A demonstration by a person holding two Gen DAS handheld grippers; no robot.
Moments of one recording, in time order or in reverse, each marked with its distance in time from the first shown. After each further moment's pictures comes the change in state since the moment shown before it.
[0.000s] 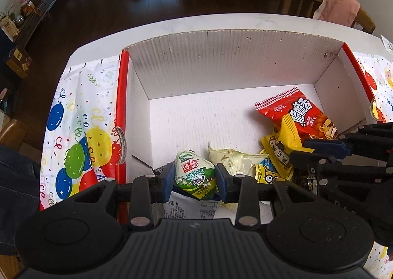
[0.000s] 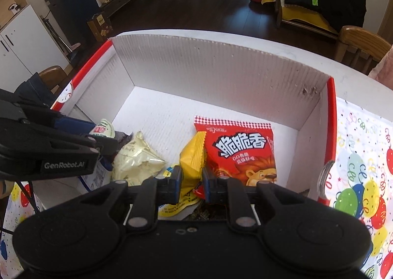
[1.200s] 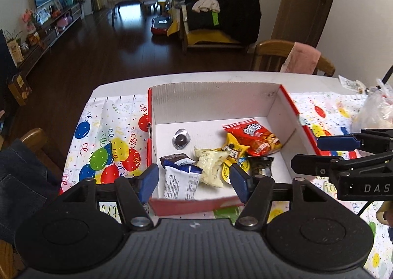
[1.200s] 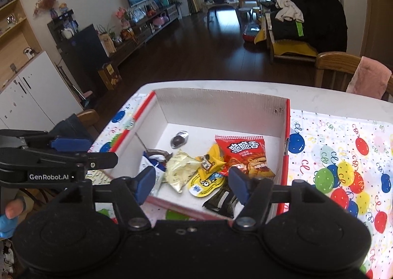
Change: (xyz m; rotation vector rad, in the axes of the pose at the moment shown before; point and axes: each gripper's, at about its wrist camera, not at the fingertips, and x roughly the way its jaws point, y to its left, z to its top) left arm -0.134 0.014 -0.088 -0.027 -0.312 -0.095; right arm -0.131 0.029 -0.055 0.080 -0.258 0.052
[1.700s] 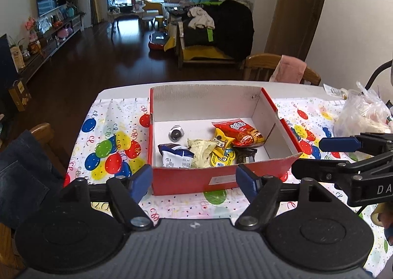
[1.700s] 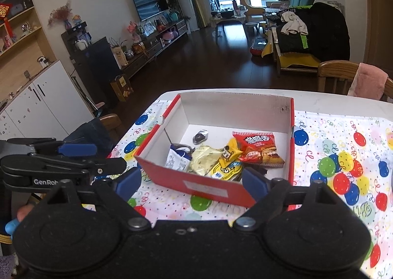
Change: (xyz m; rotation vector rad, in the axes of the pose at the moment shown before) left arm -0.059 -0.001 -0.049 -0.012 -0.092 -0.030; right arm -0.055 0.026 -0.040 0.001 -0.074 0.039
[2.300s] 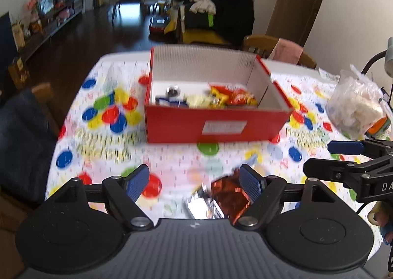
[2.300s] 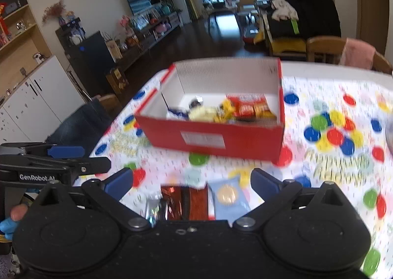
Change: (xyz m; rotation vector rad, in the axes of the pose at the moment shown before) left arm -0.011 -0.003 -0.073 -0.058 0.079 -0.020; right arm -0.016 -0.007 -0.073 0.052 0.057 -0.030
